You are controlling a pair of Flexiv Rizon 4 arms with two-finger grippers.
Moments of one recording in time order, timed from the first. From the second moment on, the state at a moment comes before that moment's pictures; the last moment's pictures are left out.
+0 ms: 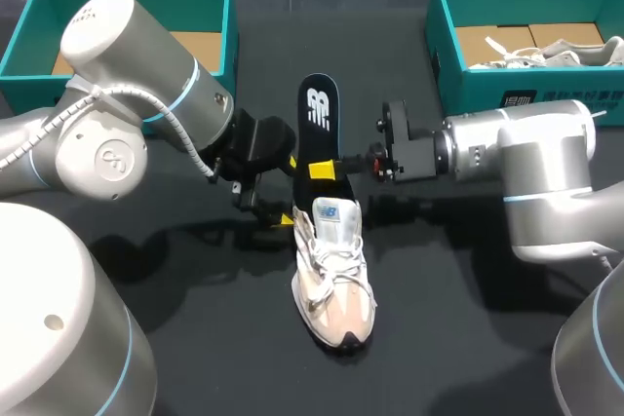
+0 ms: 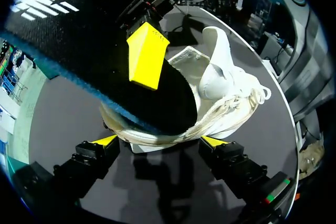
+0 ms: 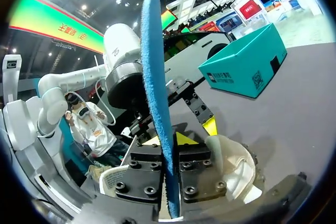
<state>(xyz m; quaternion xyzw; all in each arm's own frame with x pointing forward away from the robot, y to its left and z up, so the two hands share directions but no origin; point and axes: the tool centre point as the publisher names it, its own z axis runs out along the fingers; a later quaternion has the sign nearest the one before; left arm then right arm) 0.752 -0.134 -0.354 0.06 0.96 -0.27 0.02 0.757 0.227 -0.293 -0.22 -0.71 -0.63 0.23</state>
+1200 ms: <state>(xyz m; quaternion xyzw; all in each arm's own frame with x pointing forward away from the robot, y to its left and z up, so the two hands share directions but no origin) 0.752 -0.134 -0.354 0.06 0.96 -0.27 0.02 0.737 0.230 -0.307 -0.24 -0.71 -0.62 0.23</state>
